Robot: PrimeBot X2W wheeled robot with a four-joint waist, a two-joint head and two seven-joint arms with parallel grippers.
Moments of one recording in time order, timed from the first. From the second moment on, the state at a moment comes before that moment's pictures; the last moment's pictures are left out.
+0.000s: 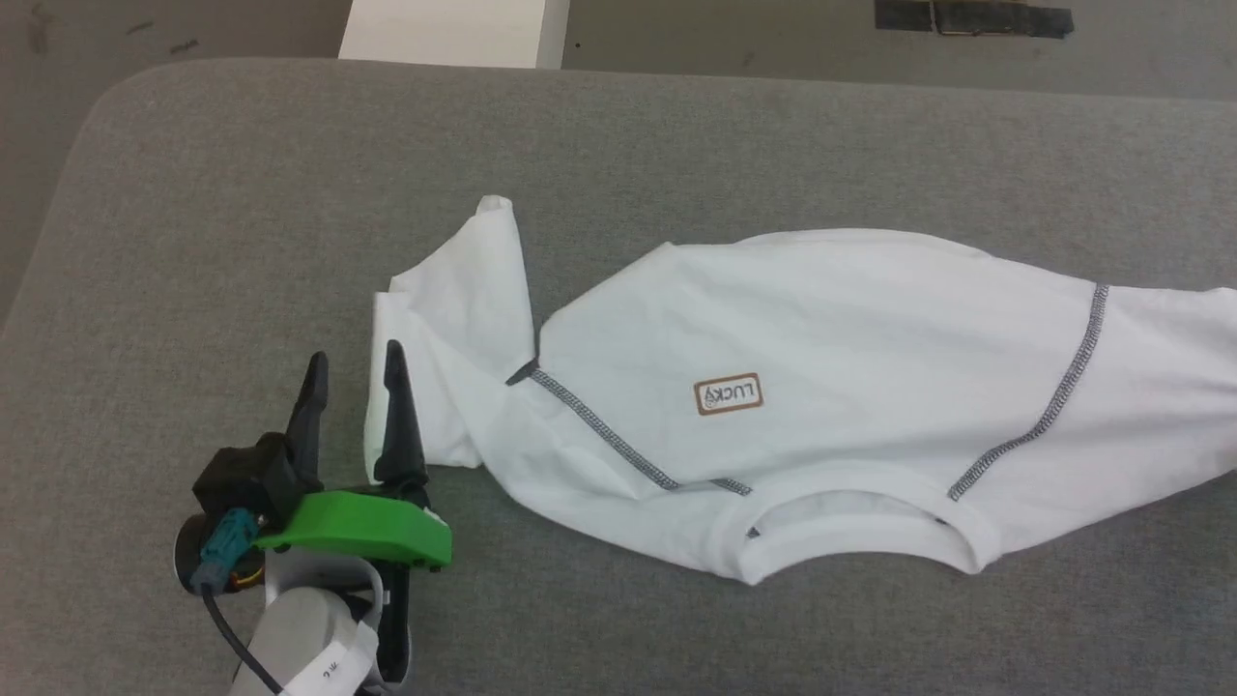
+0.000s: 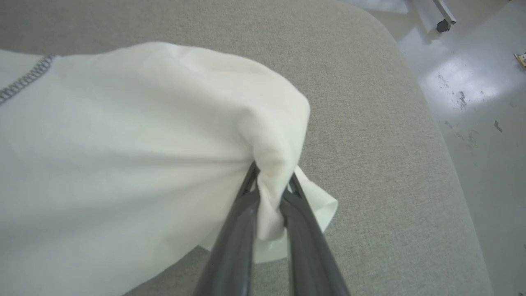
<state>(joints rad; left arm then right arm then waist) -0.17 0.10 -0.11 0.12 -0.35 0.07 -0.26 -0.24 -0.23 -0.47 0.17 -0.06 0.13 0.48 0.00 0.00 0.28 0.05</state>
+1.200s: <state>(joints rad) -0.11 0.07 -0.23 0.22 -0.47 0.12 0.29 0.04 -0.05 -0.18 -0.05 0.13 0.13 0.00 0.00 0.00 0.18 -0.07</state>
